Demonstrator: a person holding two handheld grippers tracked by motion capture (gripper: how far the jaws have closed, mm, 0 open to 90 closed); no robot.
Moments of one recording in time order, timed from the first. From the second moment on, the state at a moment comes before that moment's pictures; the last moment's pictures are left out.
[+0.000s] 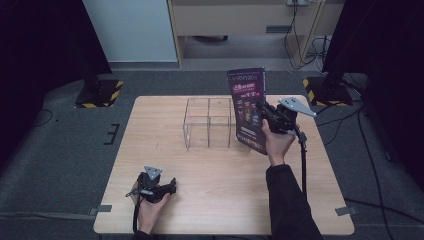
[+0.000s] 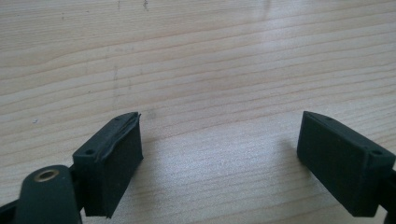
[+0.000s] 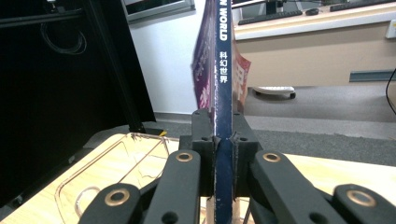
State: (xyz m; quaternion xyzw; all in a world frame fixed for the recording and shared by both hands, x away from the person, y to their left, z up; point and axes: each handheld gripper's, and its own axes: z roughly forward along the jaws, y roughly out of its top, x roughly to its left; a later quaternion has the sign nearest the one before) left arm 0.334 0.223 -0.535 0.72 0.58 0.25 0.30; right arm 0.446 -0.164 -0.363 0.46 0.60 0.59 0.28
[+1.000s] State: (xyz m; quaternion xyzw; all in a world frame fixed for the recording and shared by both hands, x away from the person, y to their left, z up) left arm 0.334 0.223 -0.535 0.72 0.58 0.25 0.30; right arm 0.436 -0.154 -0.401 0.45 0.59 0.60 0.30
